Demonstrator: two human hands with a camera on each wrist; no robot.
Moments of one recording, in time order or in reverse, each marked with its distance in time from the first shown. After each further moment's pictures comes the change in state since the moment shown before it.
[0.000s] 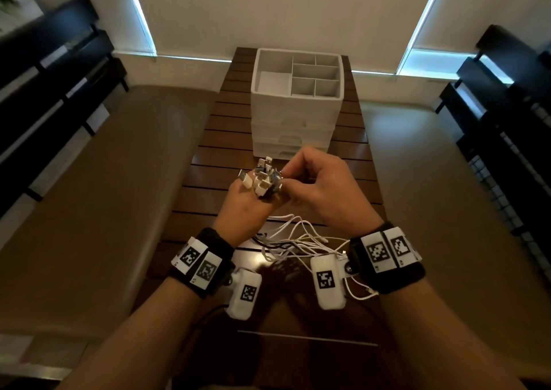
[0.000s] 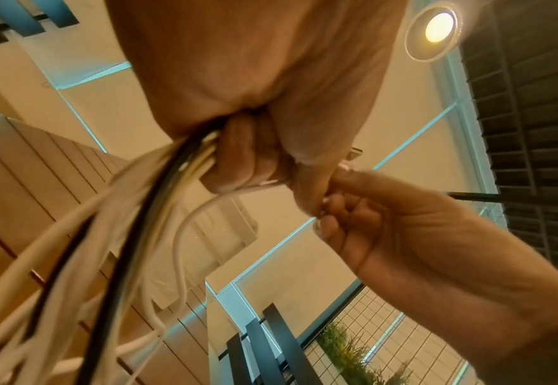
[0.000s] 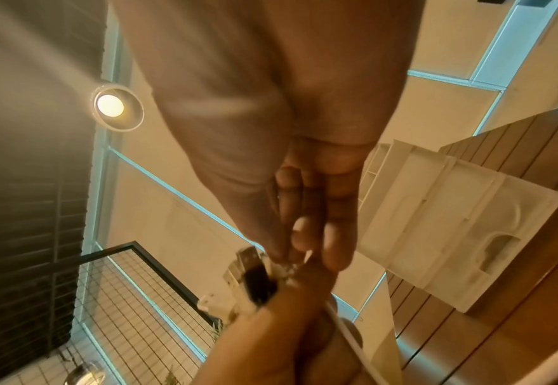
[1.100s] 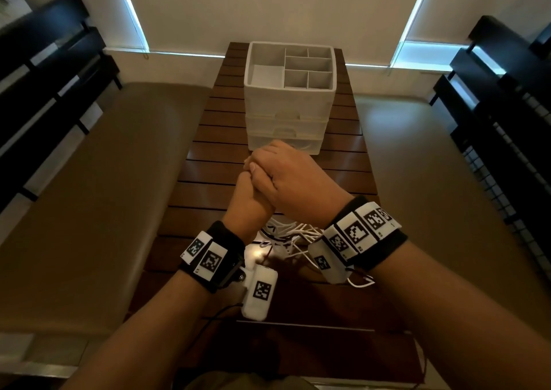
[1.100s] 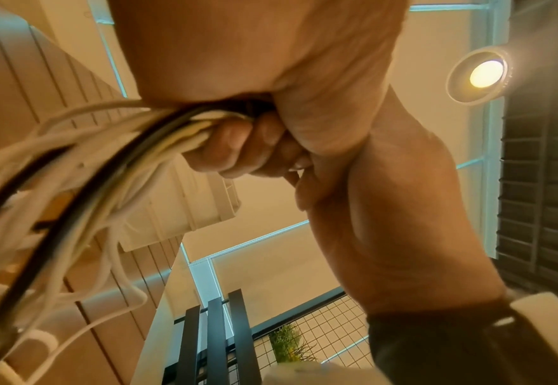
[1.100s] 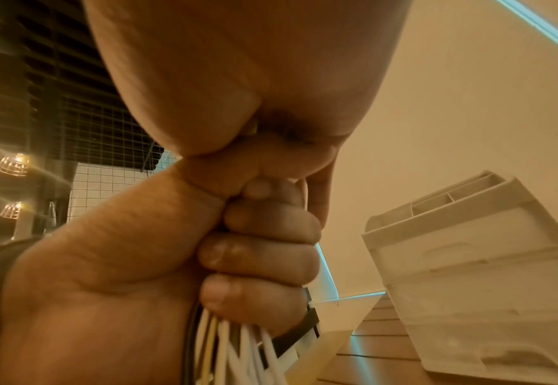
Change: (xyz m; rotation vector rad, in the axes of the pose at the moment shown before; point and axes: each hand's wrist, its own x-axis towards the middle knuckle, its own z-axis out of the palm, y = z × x) left_hand -0.012 0.030 0.026 -0.561 0.056 -0.429; right_hand 0.015 -0.014 0.030 -0.633 -0.196 -0.313
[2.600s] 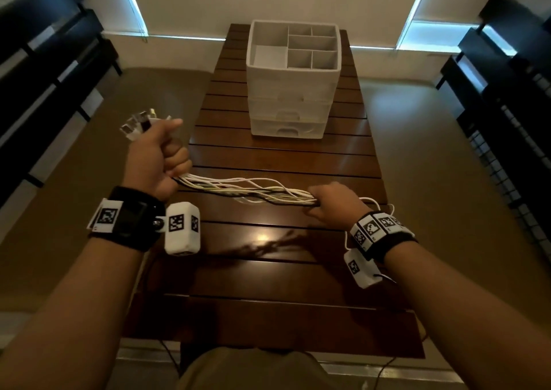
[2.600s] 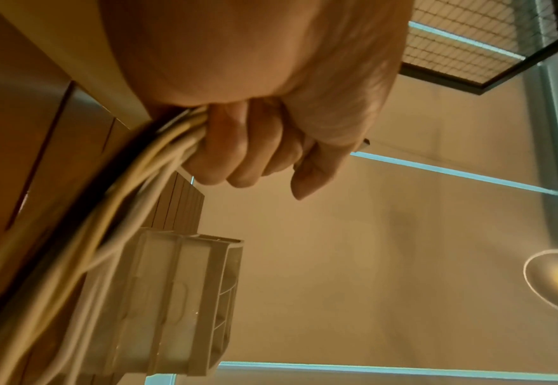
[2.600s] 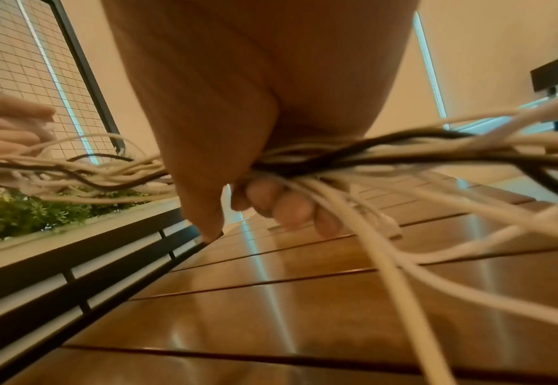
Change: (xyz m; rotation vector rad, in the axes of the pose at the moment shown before) left_hand 0.017 0.038 -0.141 -0.360 0.197 0.068; right_hand -0.083 0.102 0.063 -0.124 -0.395 0.476
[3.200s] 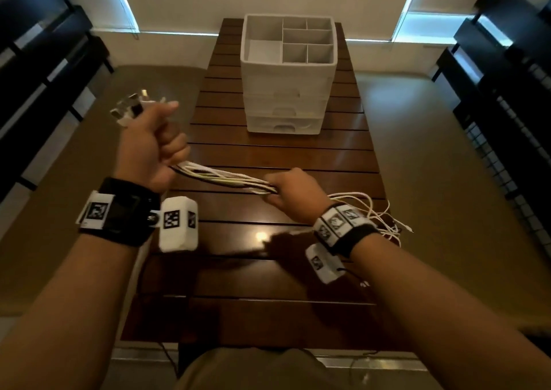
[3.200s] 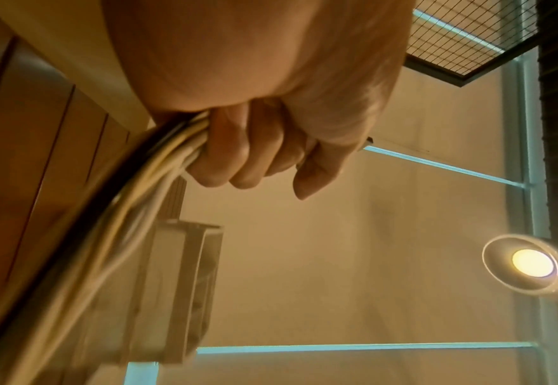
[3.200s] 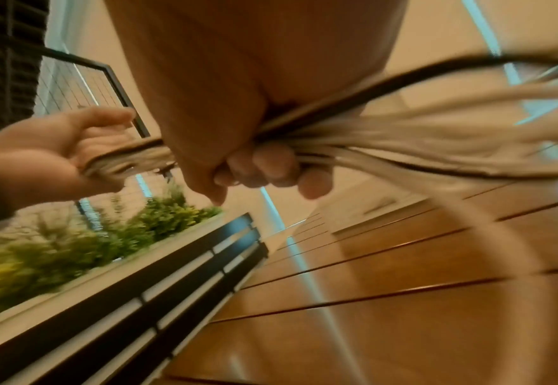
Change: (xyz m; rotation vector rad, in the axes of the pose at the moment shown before) left_hand -0.003 0.016 0.019 0.025 -0.076 0.026; right_hand 0.013 -0.079 -0.011 0.119 0.113 -0.148
